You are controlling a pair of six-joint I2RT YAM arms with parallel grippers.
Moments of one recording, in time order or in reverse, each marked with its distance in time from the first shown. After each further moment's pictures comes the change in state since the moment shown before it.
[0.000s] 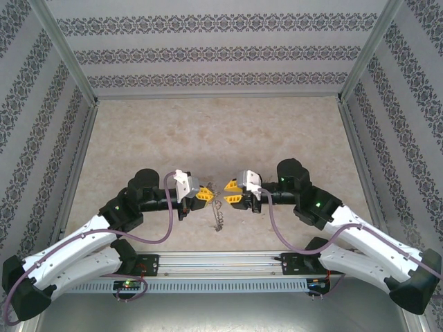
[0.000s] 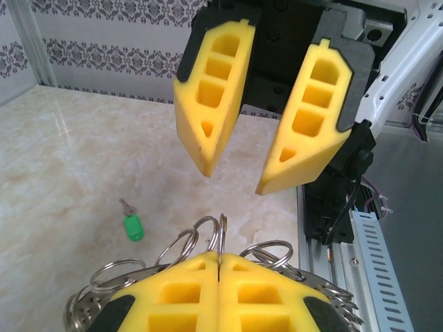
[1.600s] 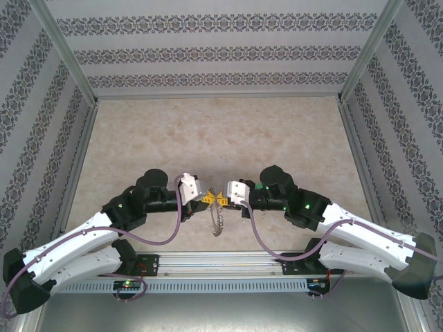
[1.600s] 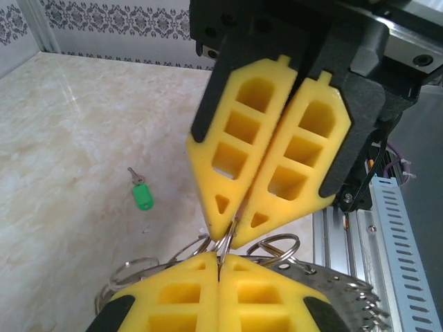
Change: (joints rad) left arm -0.063 0.044 0.050 -0.123 -0.111 0.074; right arm 0.151 0.071 0.017 -0.040 0.234 -0.113
